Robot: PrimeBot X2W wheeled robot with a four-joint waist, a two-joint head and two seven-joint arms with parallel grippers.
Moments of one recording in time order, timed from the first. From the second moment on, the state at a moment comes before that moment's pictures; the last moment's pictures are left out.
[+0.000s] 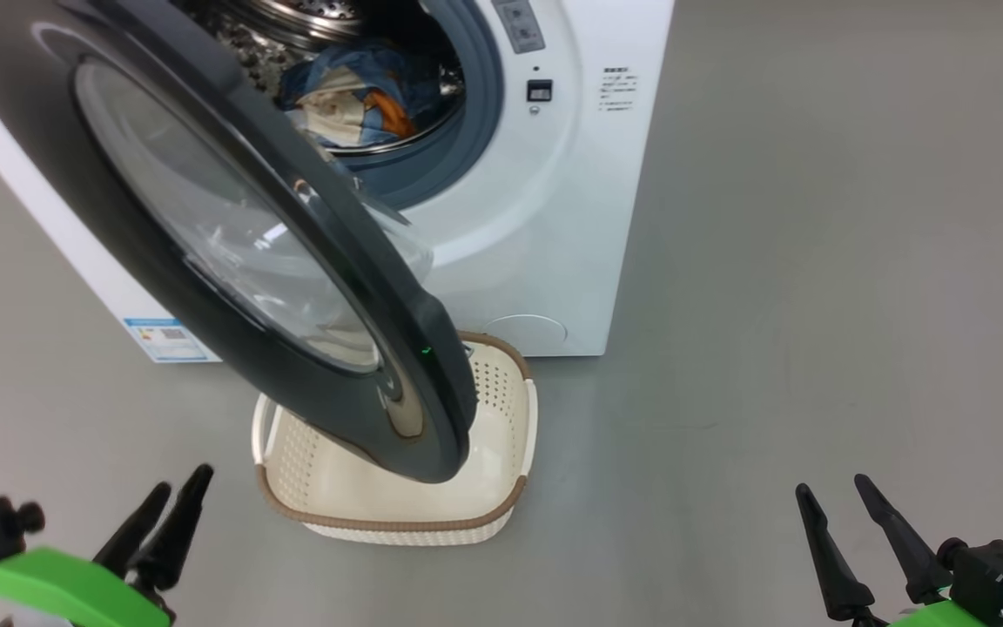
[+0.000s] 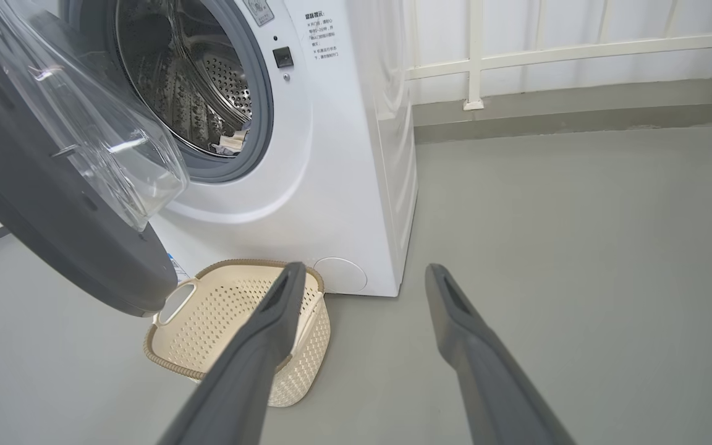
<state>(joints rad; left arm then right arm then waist) -0.14 0.54 -0.41 0.16 -1.30 -0.13 -0.04 0.06 -0.21 0.07 0.15 0.37 0.13 -0.26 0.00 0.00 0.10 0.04</state>
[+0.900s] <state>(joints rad) -0.03 0.33 -0.19 0.29 -0.57 -0.13 -0.25 0.06 -0.20 0.03 0.15 0.37 0.13 -0.26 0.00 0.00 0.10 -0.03</state>
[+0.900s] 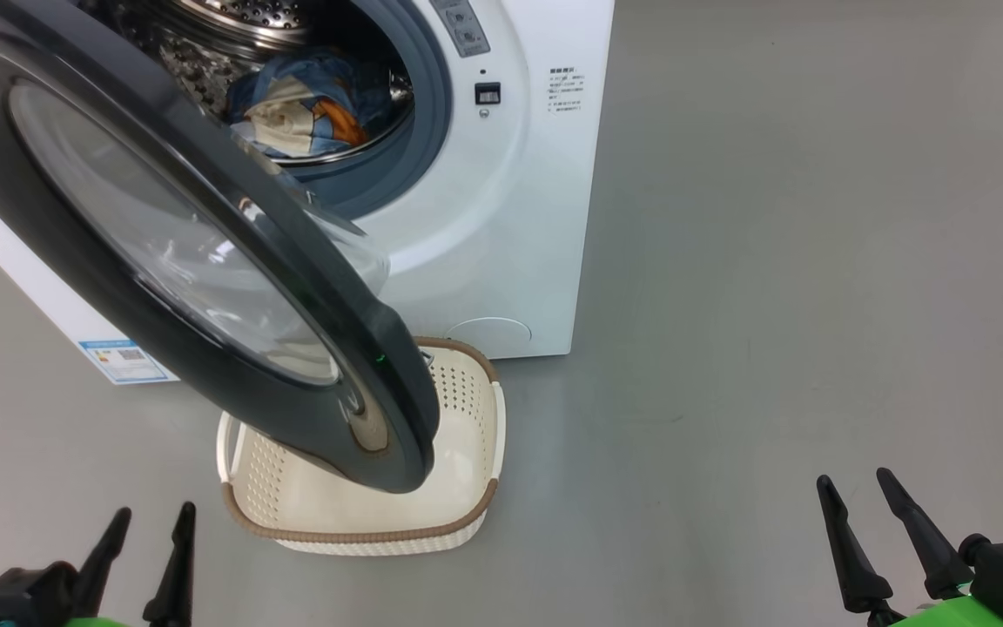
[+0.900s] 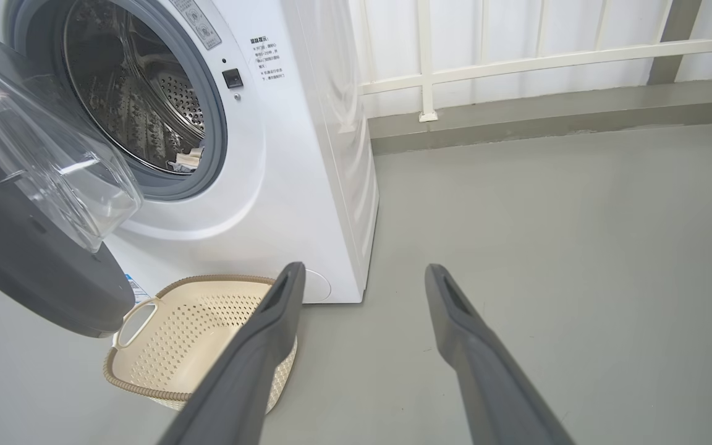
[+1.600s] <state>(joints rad) 0.03 0.20 -0.04 0.22 -0.40 -0.13 -0.25 0.06 -0.20 0.03 0.15 0.37 0.13 -0.26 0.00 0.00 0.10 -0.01</state>
